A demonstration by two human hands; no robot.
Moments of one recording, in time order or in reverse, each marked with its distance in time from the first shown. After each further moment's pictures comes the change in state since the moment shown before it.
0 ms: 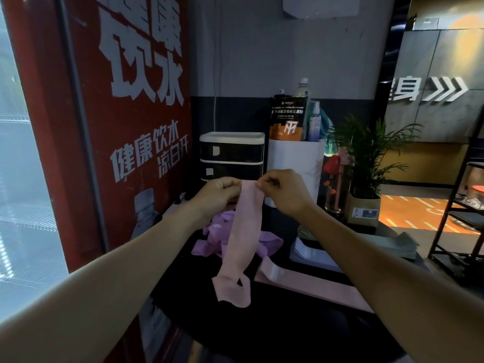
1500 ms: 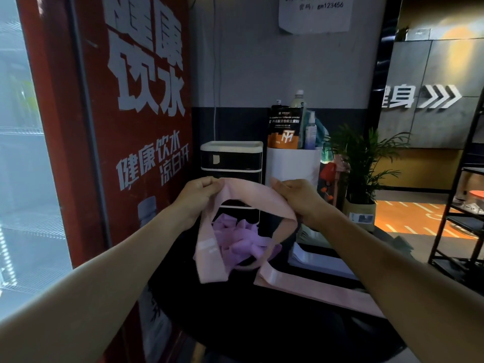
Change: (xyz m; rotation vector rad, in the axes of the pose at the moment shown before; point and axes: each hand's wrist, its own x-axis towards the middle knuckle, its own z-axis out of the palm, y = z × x) left_hand -0.011 0.011 -0.025 -0.035 0.192 0.026; right_hand -0.008 0.003 -0.024 0.402 -0.056 0.330
